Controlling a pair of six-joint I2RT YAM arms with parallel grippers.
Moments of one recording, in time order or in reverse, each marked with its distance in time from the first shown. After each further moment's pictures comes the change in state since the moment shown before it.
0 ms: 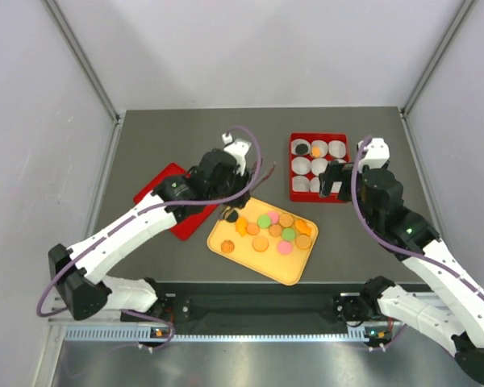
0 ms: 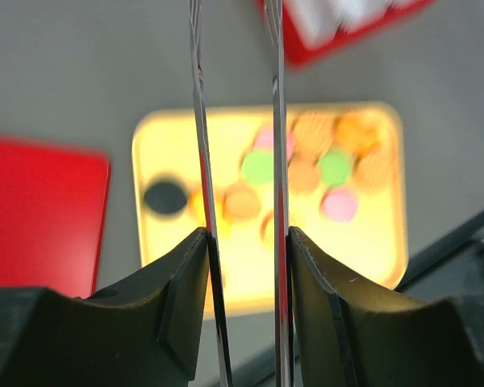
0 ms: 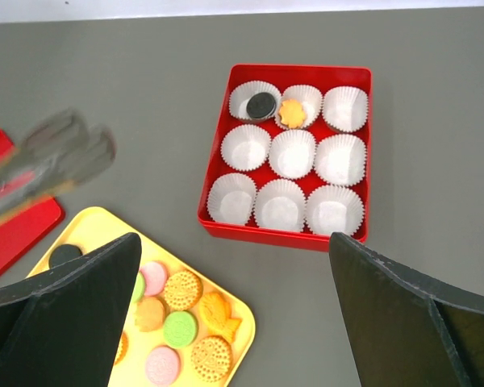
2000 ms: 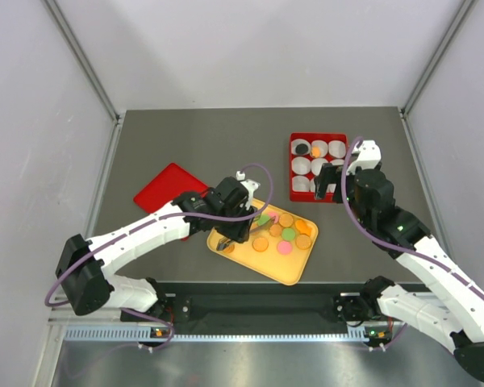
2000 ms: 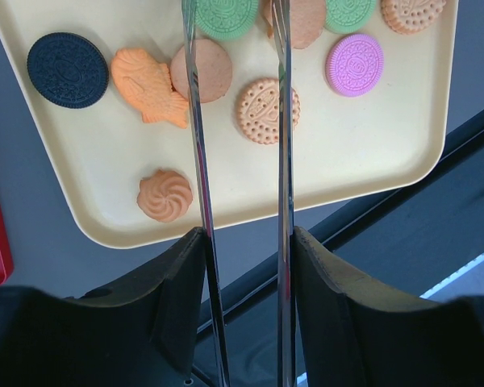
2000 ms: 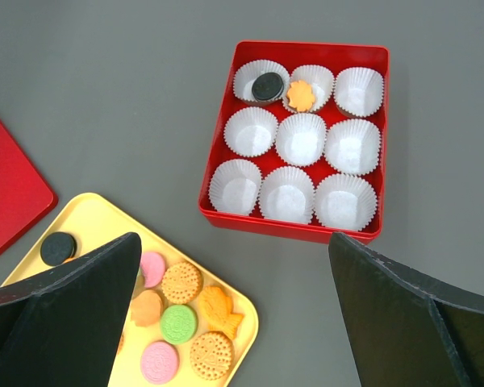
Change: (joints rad) left arm -0.065 -0.001 -0.271 -0.096 0.153 -0.047; right arm 0.000 0.042 -0.060 0.050 -0.027 0.006
